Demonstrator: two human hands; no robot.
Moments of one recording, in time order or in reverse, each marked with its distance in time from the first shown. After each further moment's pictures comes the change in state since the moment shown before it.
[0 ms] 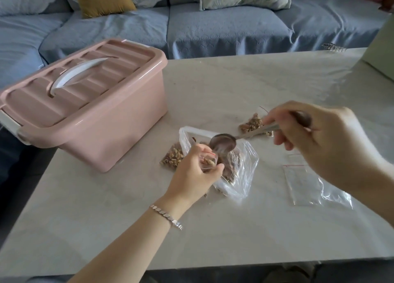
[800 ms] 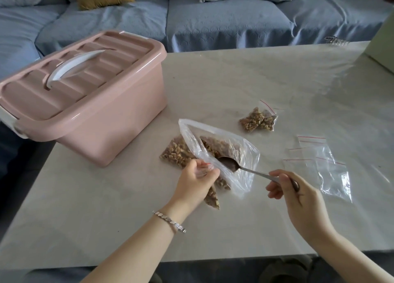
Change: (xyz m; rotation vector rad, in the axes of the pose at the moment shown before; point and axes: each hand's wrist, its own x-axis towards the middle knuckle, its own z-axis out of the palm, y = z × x) left_hand -0.012 -0.026 0.020 -0.323 -0.003 -0.358; right_hand -0.109 0.060 0.078 0.400 0.127 0.445
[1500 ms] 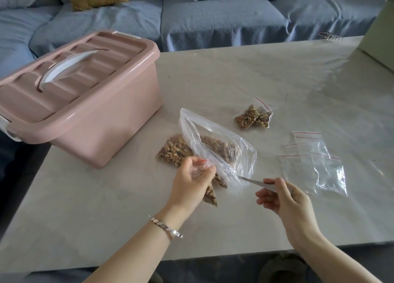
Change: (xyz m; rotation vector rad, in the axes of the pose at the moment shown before) left_hand -0.011 0.003 0.002 -0.034 0.047 0.098; right_hand -0.013 -0.006 0.014 0.356 0.161 0.567
